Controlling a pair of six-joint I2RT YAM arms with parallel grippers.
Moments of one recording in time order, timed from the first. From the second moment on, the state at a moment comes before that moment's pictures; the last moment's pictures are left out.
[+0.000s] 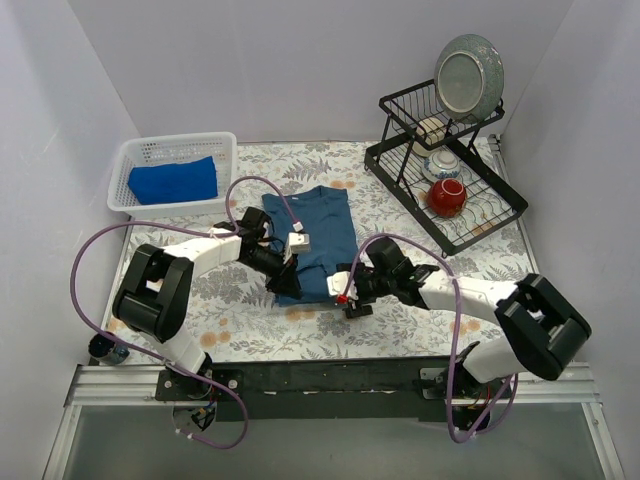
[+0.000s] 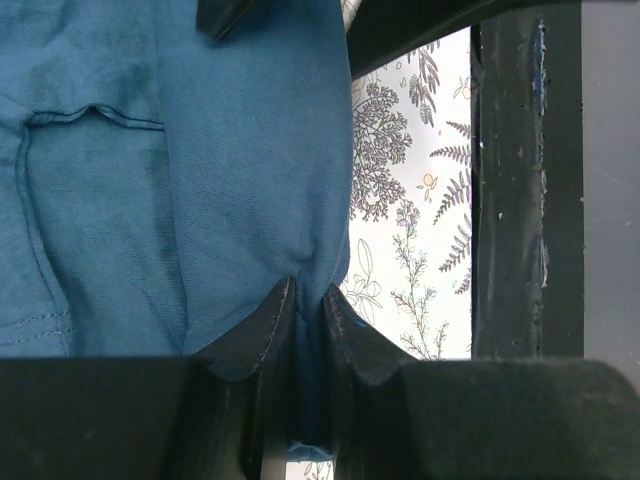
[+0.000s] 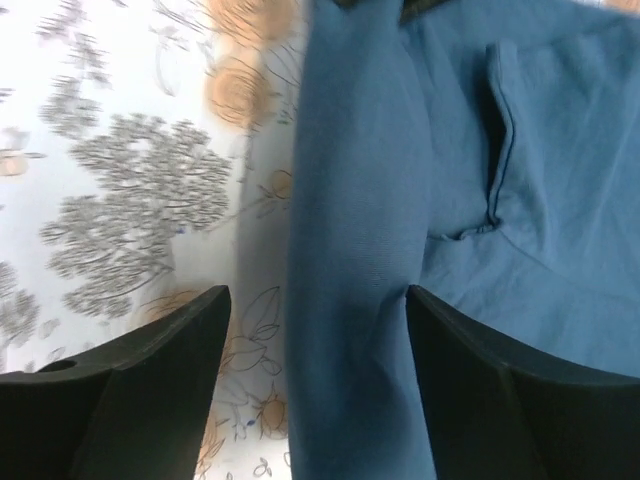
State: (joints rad) left arm -0.42 1.65 0.92 -0.60 0.99 0.74; right arm 0.78 1.39 0.60 0.00 -0.57 -0.93
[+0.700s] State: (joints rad) left arm -0.55 1.31 0.56 -0.14 0.67 0.65; right arm 0.79 1.56 0.66 0.13 -0.49 -0.85
